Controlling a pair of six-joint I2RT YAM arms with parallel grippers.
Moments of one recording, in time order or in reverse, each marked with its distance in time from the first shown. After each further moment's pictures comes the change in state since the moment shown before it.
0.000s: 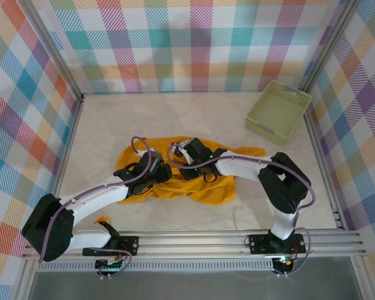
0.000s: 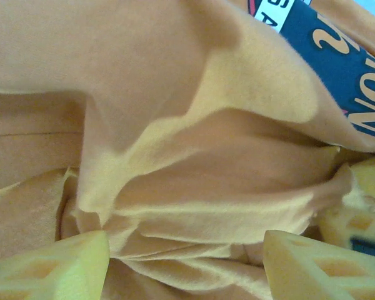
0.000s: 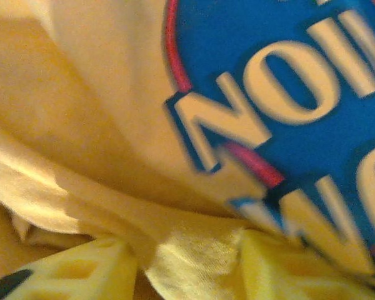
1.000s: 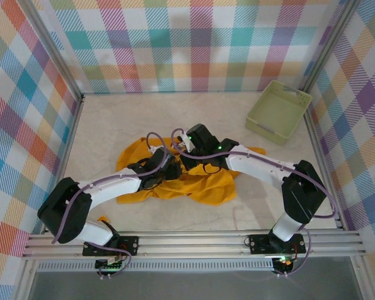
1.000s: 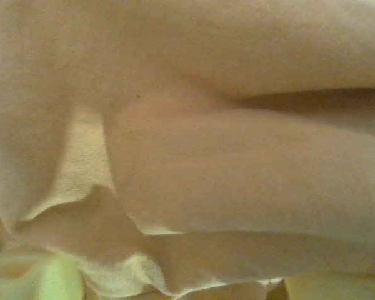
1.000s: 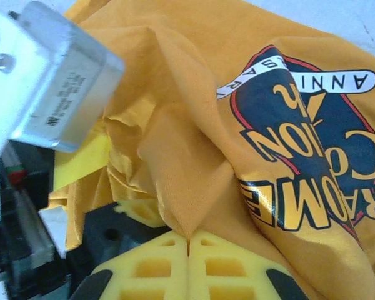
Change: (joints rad) left arm -0.053 0.209 0.117 0.061 -0.032 0.086; right arm 0.000 -0.163 0.102 -0.107 -0.112 0.060
